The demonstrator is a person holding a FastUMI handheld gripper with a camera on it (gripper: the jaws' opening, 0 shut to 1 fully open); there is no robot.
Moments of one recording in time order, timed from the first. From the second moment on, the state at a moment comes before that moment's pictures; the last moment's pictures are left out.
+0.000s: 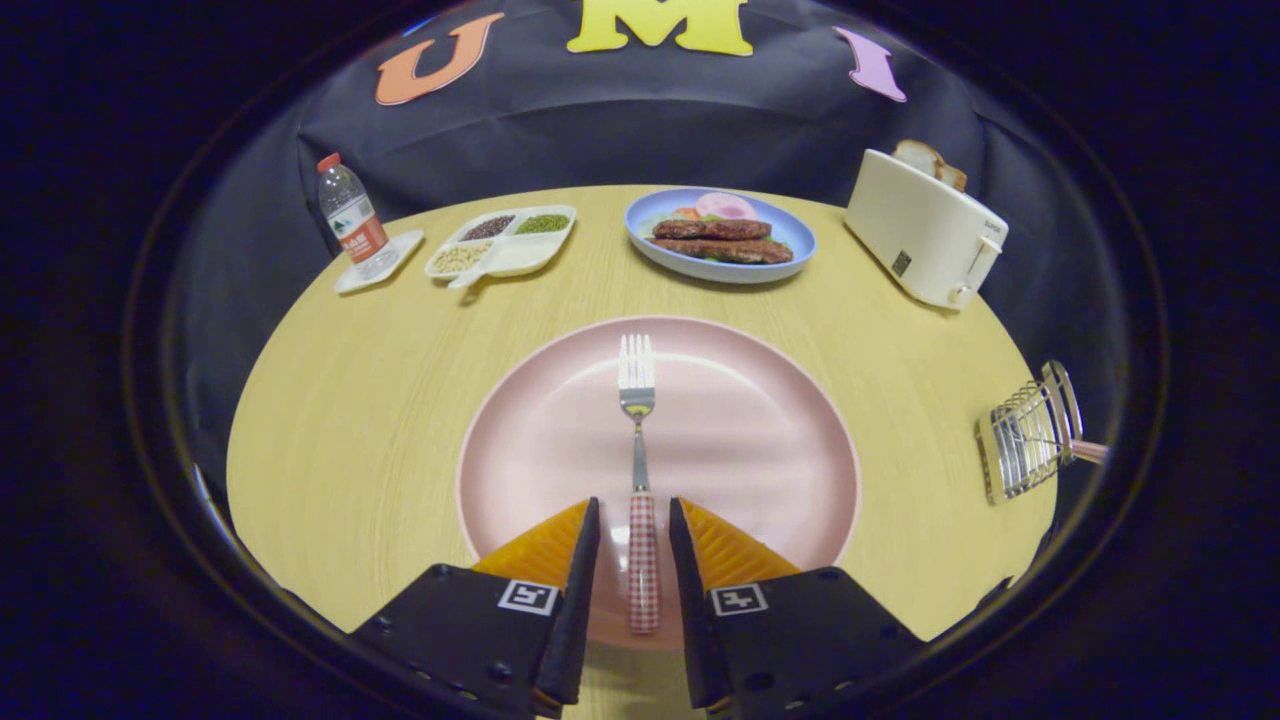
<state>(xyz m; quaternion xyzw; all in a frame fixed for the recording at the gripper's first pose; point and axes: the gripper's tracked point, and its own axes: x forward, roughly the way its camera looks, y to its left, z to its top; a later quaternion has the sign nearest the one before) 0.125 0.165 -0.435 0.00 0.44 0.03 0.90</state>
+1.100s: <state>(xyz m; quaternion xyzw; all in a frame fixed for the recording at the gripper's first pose) 0.095 0.159 -0.368 0.01 0.43 0.03 0.90</state>
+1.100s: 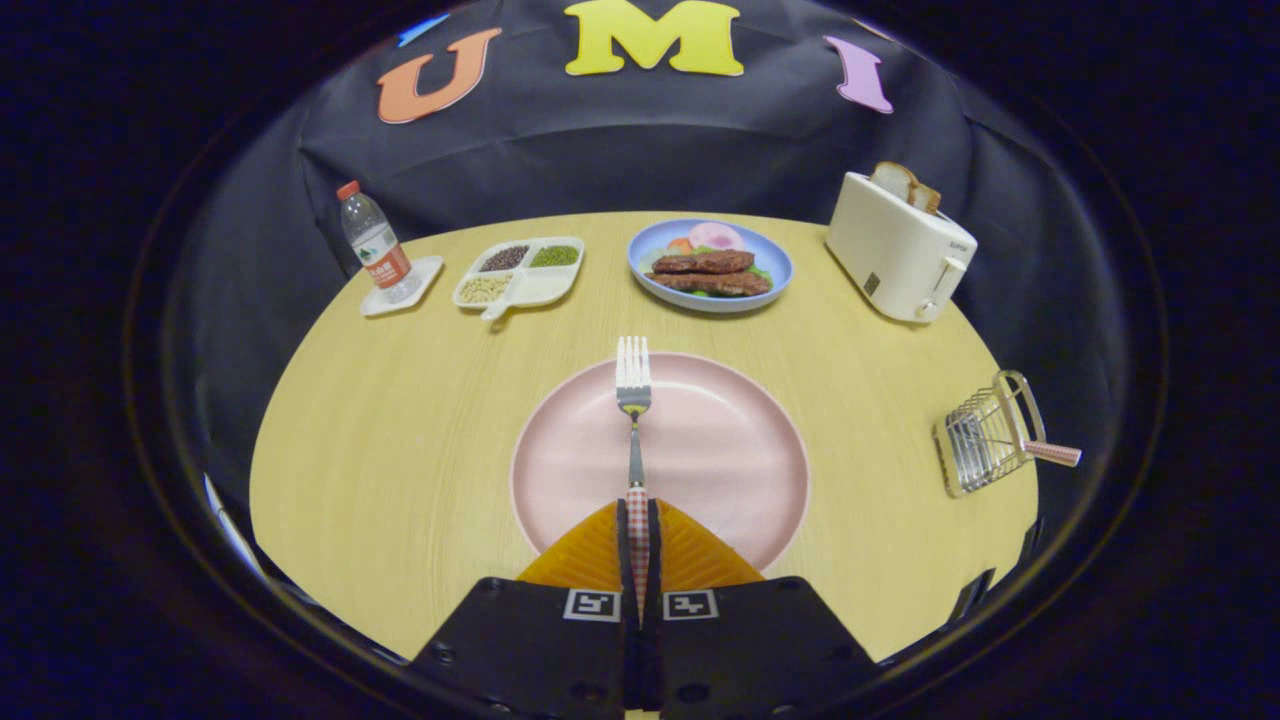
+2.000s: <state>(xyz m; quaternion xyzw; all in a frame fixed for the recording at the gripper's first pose) 0.066 -0.063 -0.256 -0.02 0.43 0.03 0.90</state>
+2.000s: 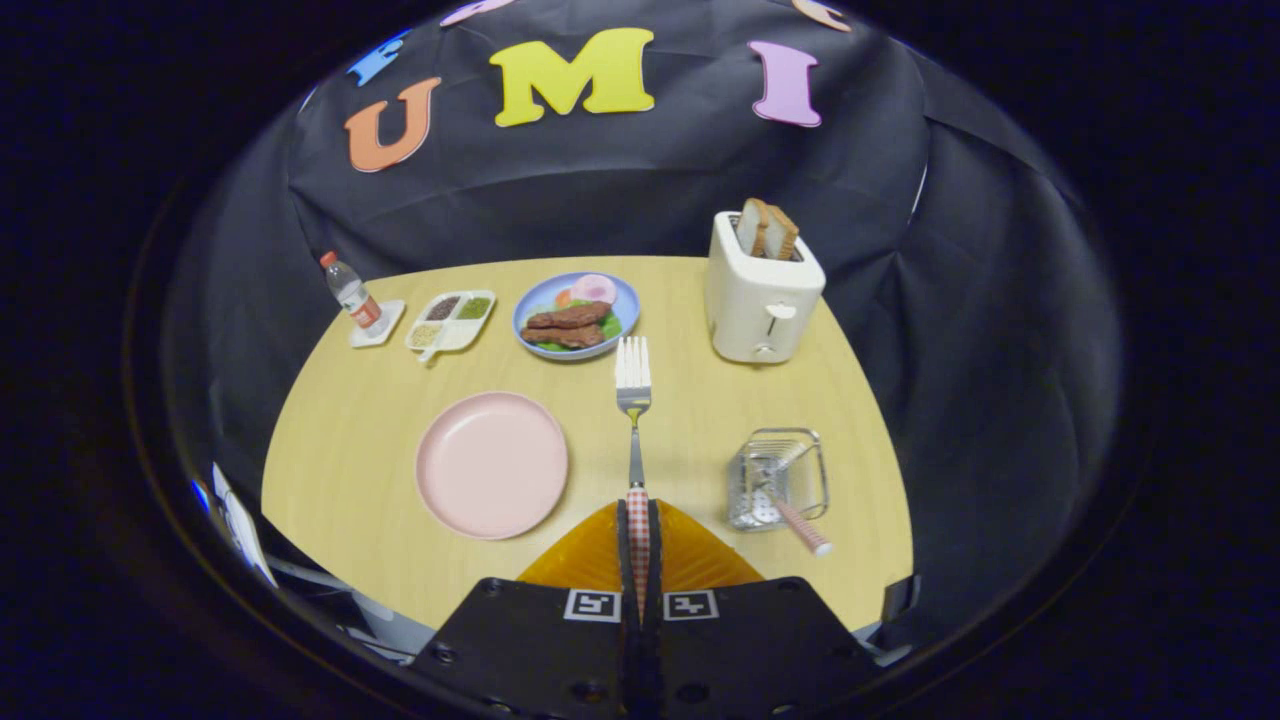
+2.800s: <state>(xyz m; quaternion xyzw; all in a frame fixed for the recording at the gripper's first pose) 0.041 -0.183 -0.280 -0.05 0.61 0.05 0.79</state>
